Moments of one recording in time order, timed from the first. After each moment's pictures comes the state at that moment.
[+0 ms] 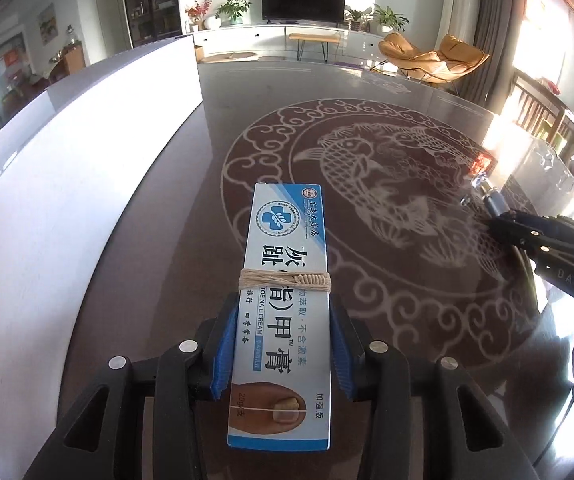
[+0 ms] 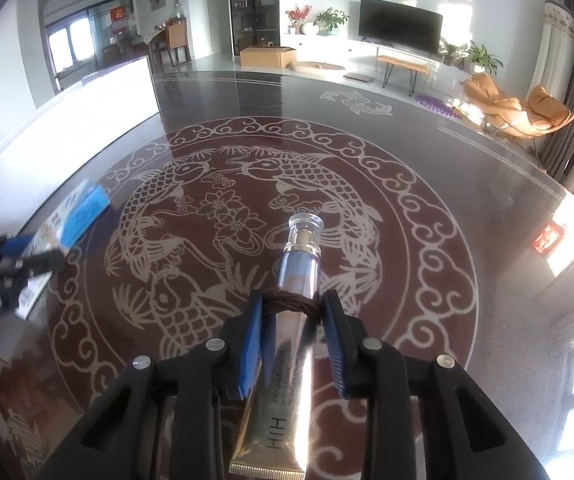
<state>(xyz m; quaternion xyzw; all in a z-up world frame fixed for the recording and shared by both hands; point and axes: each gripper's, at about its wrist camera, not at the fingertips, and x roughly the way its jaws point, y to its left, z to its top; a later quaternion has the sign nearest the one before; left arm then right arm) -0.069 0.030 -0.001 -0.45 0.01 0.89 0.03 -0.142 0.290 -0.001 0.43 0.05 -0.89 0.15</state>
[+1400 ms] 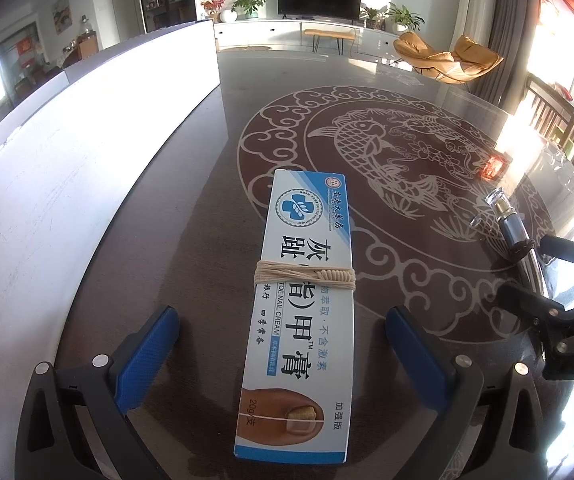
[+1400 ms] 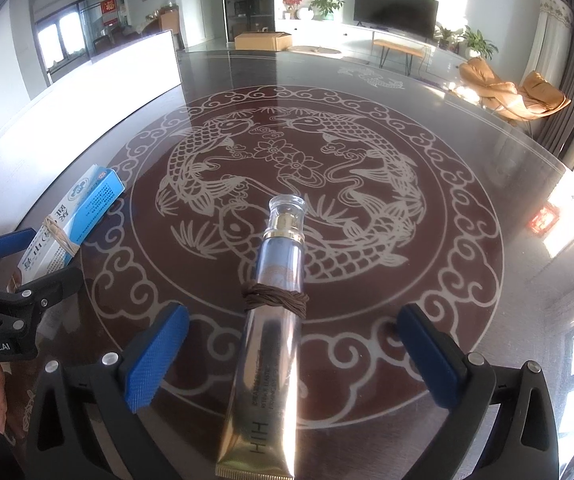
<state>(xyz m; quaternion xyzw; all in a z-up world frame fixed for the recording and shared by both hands) -0.063 0.027 -0.012 -0.47 0.01 0.88 0.01 -0.111 0.262 -0.010 0.48 0.09 -0.86 0.15</state>
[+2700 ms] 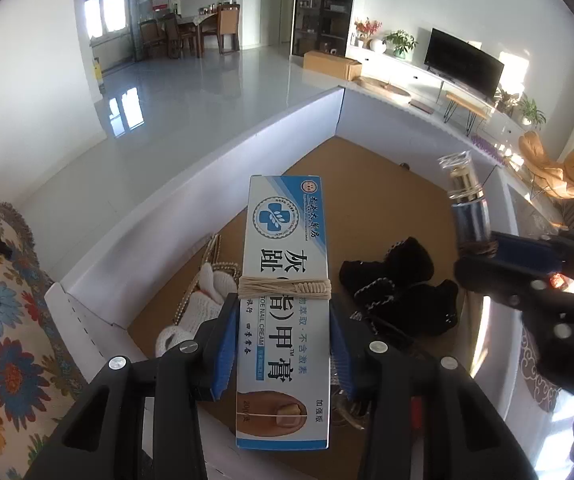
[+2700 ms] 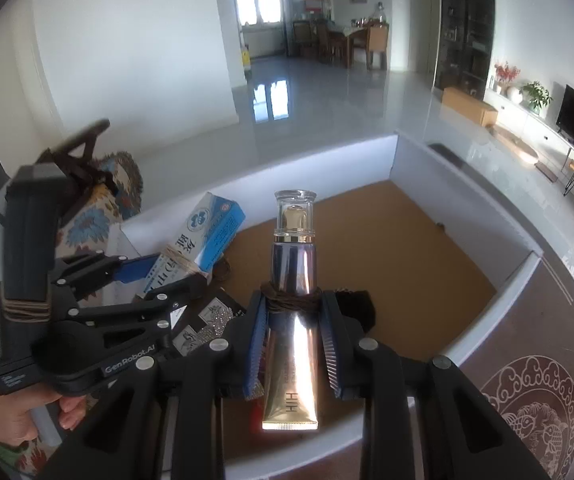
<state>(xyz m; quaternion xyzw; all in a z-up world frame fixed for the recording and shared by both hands) -0.019 -0.288 0.087 -0.44 -0.12 0.87 -0.19 -0.113 -0.146 0.111 0.40 0.19 -0.78 0.43</state>
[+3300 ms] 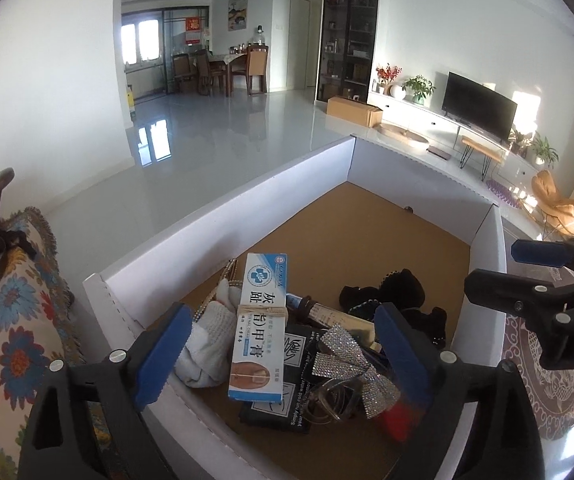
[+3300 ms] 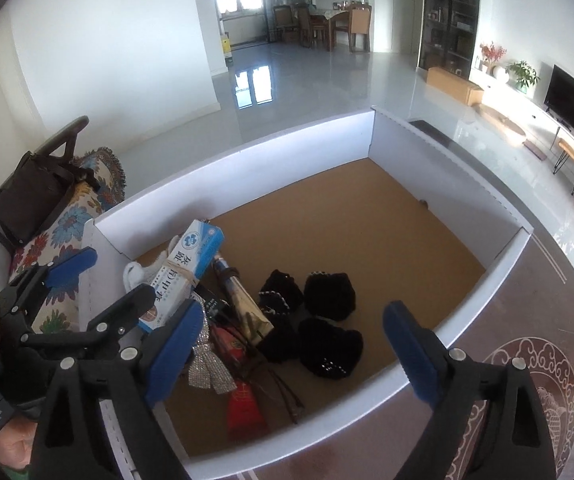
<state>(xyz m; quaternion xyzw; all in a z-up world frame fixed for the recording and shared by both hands) 0.024 -0.258 0.121 -0.35 -0.11 0.90 -0.24 -0.127 -0.103 0.139 0.41 0.17 -0.80 0.40</state>
